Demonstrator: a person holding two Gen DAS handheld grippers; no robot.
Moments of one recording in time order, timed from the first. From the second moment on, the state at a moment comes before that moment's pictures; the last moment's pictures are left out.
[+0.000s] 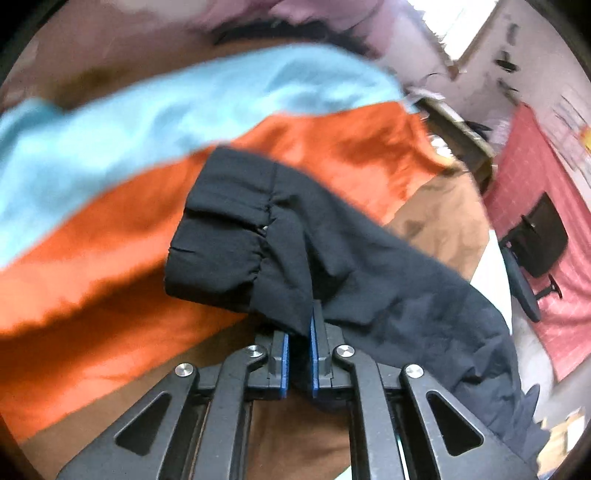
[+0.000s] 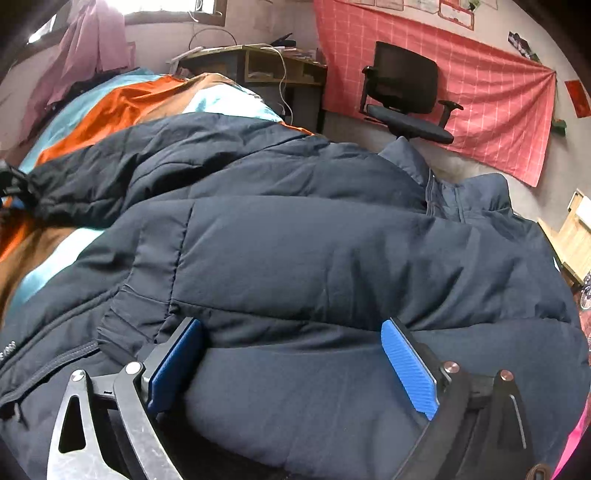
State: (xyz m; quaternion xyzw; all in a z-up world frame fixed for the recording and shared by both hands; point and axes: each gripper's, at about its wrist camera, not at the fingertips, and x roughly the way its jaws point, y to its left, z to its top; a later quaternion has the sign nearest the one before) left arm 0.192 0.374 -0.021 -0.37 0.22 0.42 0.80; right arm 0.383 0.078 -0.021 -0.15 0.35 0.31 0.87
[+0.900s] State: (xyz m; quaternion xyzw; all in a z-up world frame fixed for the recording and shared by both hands) left arm 0.257 0.060 0.149 -0.01 0.10 0.01 0.99; right arm 0.377 -0.078 0.087 -0.04 0.28 0.26 0.92
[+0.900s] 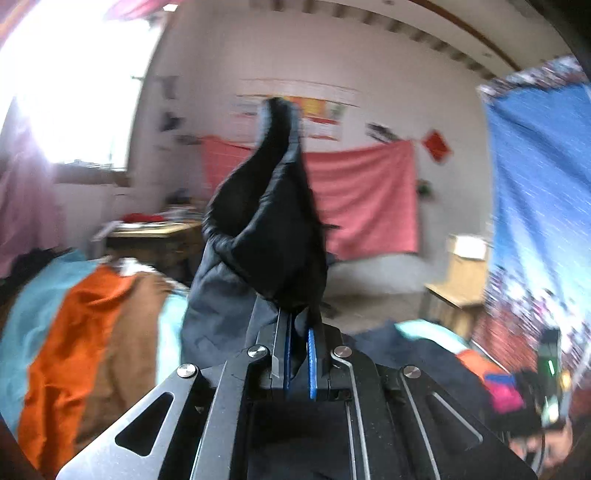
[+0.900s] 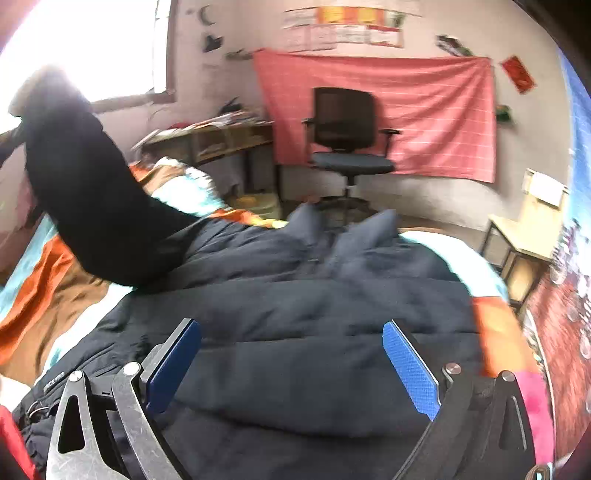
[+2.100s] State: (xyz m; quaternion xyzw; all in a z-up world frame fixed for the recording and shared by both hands) left arm 0.284 -0.072 -0.010 0.01 0.37 -0.20 0.91; right arm 0.417 -0.218 0.011 0.31 0.53 0.27 0.74
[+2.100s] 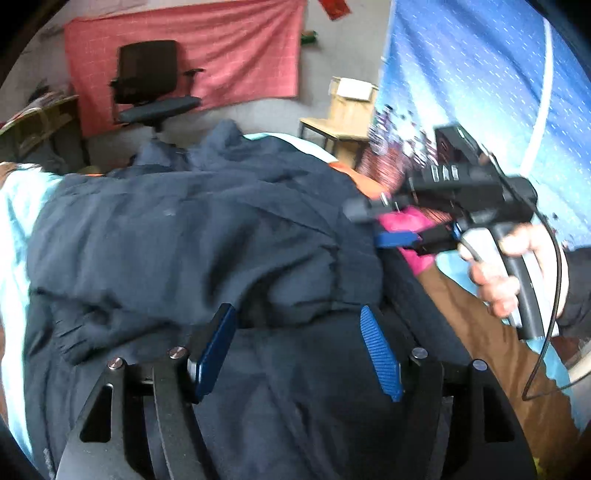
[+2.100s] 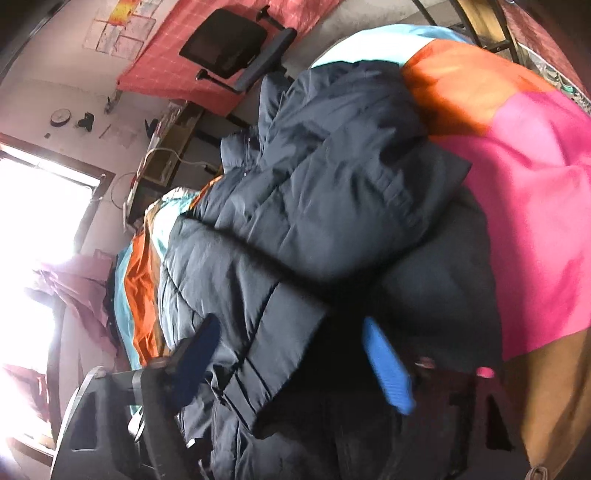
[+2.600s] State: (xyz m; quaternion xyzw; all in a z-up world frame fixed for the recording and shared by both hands) left arm 0.336 0.043 0.010 -0.03 0.35 -0.01 0.94; right arm 0.387 -0.208 0.064 0.15 0.47 0.23 0.84
